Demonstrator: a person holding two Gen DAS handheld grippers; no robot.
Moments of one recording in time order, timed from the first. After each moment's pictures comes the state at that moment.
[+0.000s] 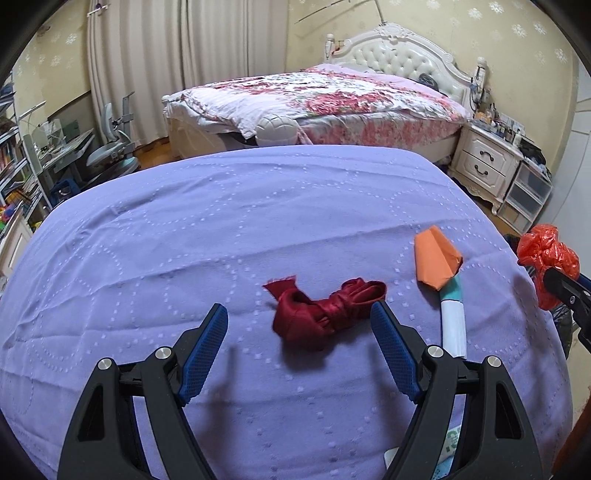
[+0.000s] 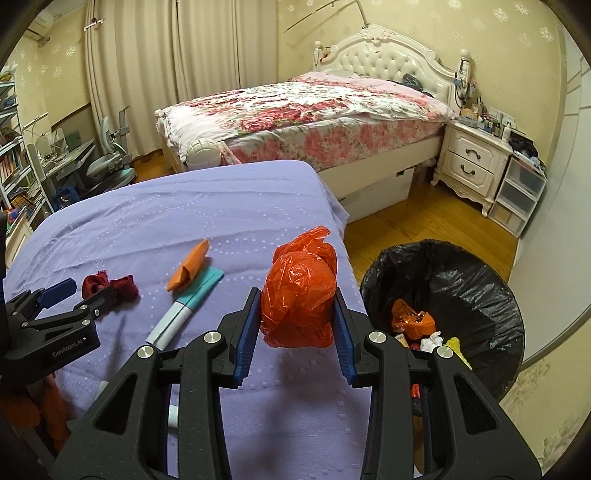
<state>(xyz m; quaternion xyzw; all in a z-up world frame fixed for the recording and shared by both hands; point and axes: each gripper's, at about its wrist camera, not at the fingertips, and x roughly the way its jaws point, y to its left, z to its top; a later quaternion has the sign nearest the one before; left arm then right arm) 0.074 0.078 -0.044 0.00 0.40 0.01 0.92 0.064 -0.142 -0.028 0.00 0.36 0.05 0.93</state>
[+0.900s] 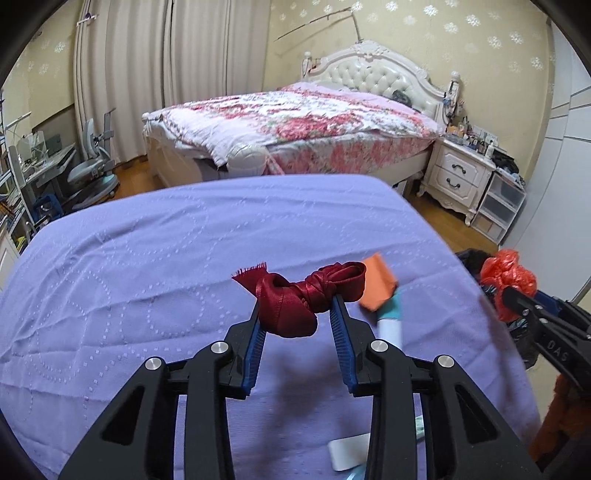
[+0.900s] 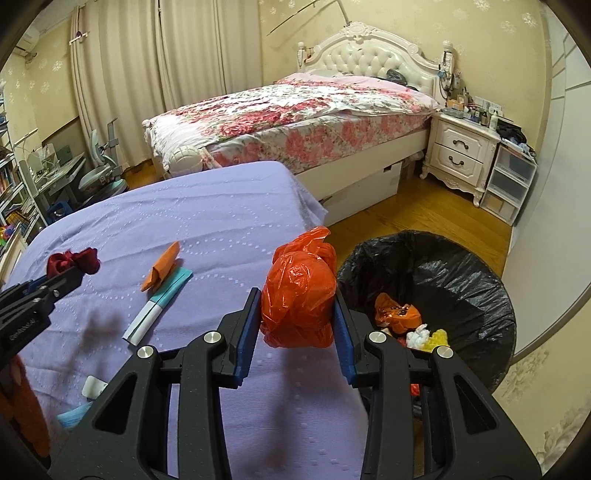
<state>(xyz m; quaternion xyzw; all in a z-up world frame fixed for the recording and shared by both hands) 0.055 0.054 -0.009 -0.01 0.36 -0.04 0.93 0.057 -0.174 -0.031 0.02 0.35 0.03 0.93</state>
